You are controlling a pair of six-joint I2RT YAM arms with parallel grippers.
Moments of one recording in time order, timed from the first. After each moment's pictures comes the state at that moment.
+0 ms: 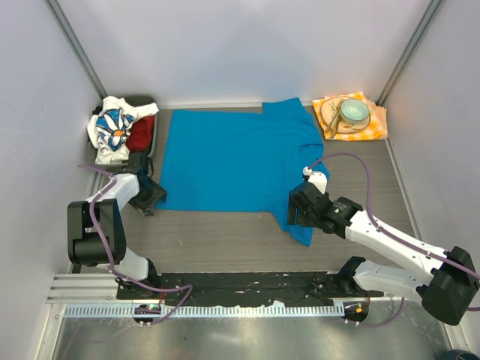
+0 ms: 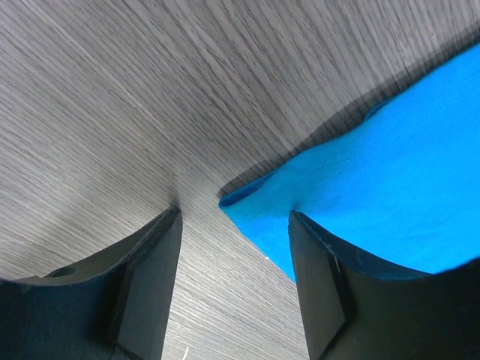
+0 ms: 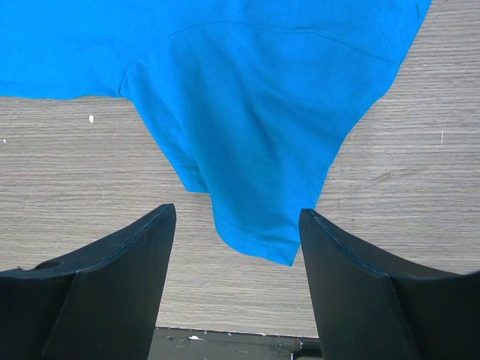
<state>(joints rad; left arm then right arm) 0.07 1.53 0.84 -0.60 -0.14 -0.83 0.77 1.03 0.72 -0.71 0.36 0.71</state>
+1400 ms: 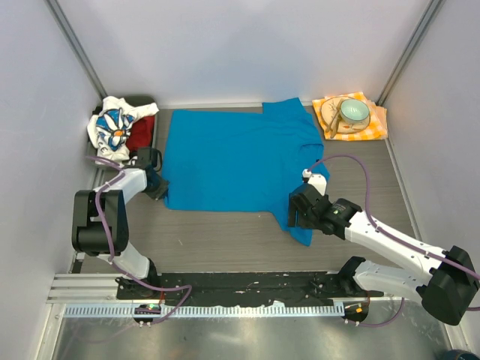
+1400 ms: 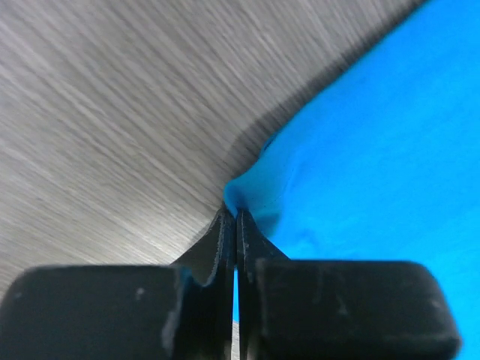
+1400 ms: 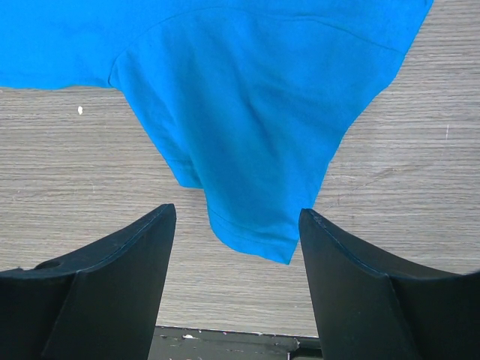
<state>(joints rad) 0.00 1.62 0.90 -0.48 -0.16 -0.87 0.77 1.03 0.69 -0.70 0.35 0.71</state>
